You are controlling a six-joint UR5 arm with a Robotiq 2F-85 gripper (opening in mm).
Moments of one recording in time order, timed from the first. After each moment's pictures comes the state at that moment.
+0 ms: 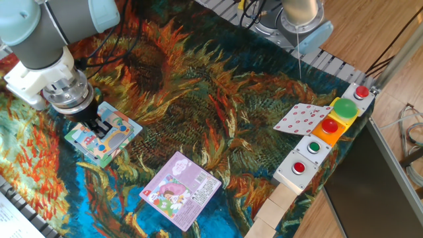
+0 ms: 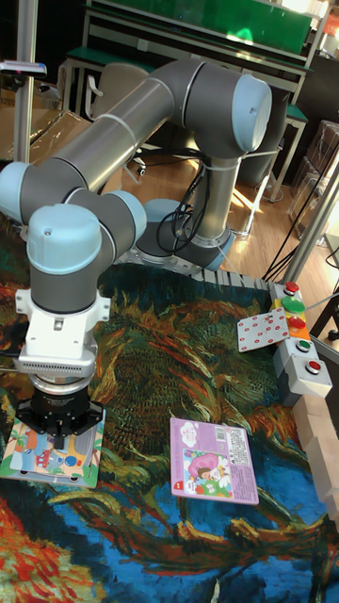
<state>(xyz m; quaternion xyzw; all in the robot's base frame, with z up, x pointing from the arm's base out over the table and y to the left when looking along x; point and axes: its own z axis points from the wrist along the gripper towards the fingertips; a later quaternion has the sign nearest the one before) 0.656 -0.121 0.007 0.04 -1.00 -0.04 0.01</state>
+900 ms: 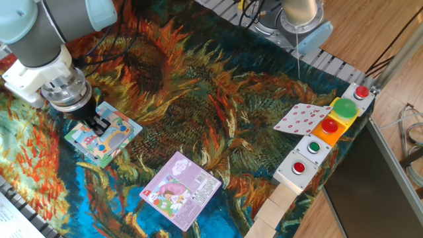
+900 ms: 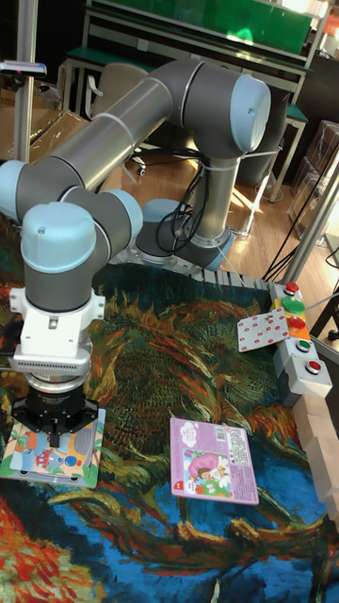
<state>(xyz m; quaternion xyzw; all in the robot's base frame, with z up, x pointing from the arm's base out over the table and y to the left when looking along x) 0.653 -0.127 0.008 0.04 -1.00 -0.04 0.01</state>
